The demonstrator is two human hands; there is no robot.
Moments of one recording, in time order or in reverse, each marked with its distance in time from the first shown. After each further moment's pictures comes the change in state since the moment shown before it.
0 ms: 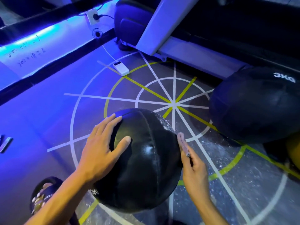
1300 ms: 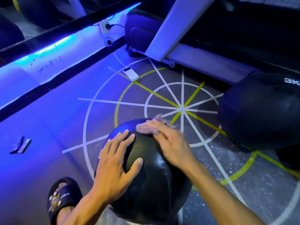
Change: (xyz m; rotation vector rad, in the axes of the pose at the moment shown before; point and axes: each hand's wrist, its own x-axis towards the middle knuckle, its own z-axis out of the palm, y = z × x) left_hand -0.041 -0.003 0.010 0.030 0.039 0.036; right_hand 0.062 -0.081 0.053 -0.139 -0.380 -0.473
